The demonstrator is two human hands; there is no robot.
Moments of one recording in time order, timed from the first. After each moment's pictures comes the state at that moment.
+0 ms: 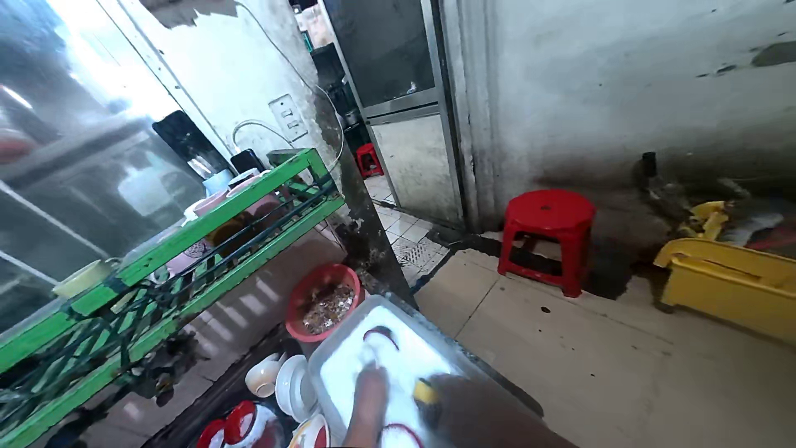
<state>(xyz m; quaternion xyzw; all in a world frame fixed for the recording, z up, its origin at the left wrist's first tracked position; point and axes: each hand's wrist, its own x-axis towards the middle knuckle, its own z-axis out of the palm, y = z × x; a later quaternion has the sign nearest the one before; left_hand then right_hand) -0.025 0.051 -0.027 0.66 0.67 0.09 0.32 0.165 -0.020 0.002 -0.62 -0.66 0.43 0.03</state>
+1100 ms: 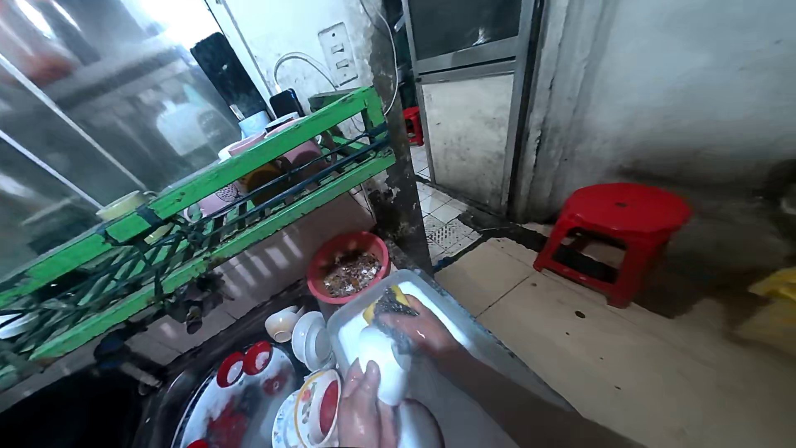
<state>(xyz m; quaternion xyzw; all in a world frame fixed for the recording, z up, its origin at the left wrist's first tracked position) -0.034 -0.042 0.047 0.28 0.44 0.64 0.56 0.095 0.046 0.050 -0.54 -0.46 0.58 0.40</state>
